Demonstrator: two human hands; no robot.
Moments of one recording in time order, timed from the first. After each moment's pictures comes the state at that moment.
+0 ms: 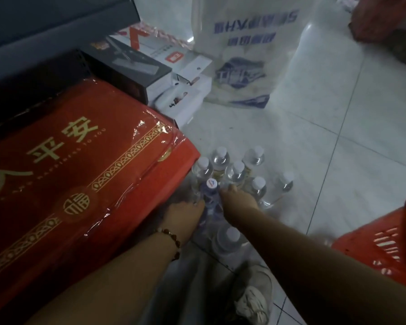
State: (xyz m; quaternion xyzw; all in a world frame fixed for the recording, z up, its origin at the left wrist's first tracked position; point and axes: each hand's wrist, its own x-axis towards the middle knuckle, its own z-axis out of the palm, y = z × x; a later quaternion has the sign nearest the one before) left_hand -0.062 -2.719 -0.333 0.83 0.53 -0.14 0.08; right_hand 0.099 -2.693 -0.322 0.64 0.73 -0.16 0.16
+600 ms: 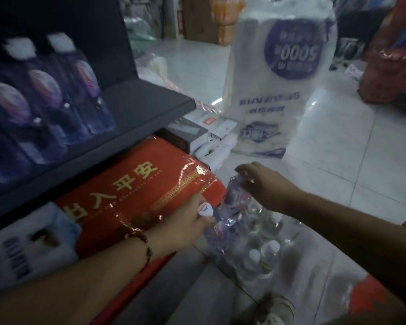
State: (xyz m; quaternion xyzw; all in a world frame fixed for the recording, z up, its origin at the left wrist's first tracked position) left_hand -0.137 -2.796 -0.133 0.70 0.59 0.20 0.35; right_hand 0.088 -2.724 -0.096 0.55 0.81 -0.17 -0.11
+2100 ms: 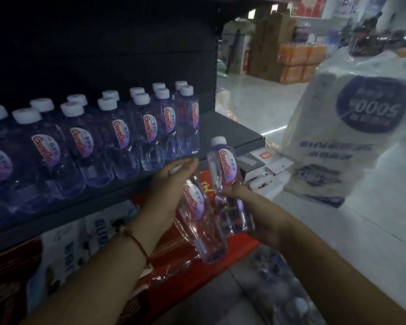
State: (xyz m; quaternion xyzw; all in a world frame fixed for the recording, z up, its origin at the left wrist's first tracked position) left_hand -0.250 -2.828 -0.012 0.32 0.56 0.64 0.42; right_hand -0.078 -2.775 -0.022 0.38 0.56 -0.71 -0.22
